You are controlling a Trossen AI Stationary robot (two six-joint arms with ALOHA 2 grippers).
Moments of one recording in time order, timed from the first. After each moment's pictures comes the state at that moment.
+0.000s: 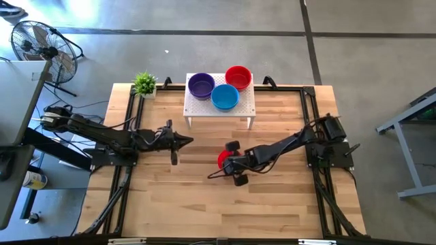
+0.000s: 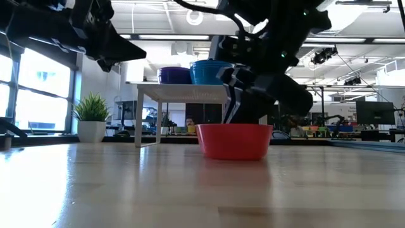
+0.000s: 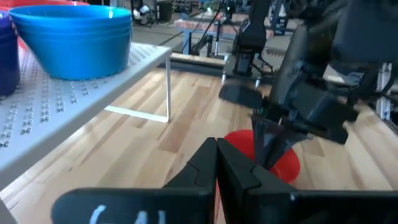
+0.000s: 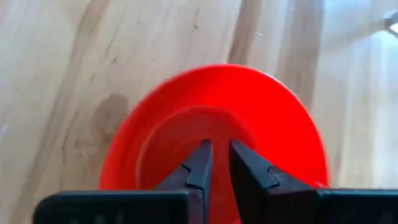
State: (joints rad) left arm -0.17 0.93 0.30 0.50 -0.38 -0.14; right arm 0.23 1.88 1.13 -0.28 0.28 -0.16
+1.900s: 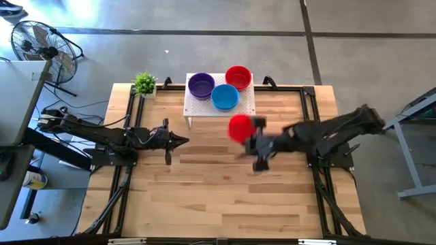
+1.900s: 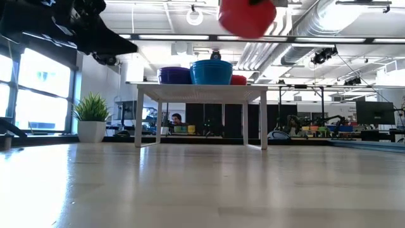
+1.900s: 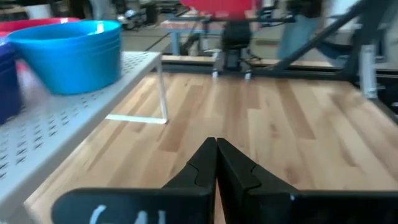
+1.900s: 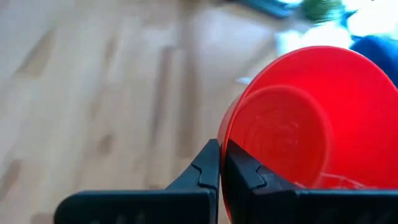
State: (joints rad) left arm -0.16 0.77 0.30 0.33 -0.33 -0.05; right arm 0.28 1.42 1.36 -0.77 0.42 -0.05
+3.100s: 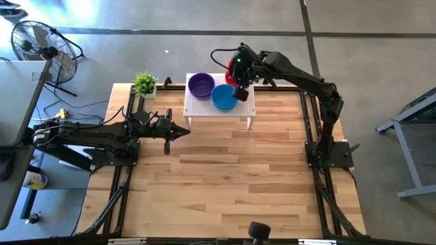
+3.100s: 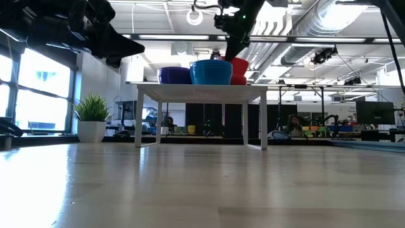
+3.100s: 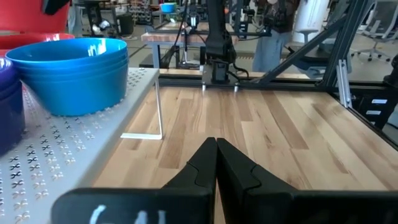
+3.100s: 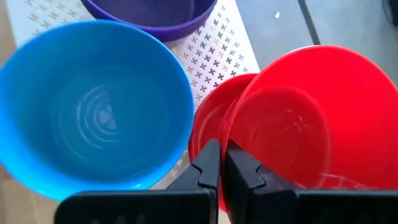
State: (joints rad) left arm 0.19 0.77 0.30 0.39 0.14 0.01; right arm -0.51 1.88 2.02 -1.10 0.12 -0.27
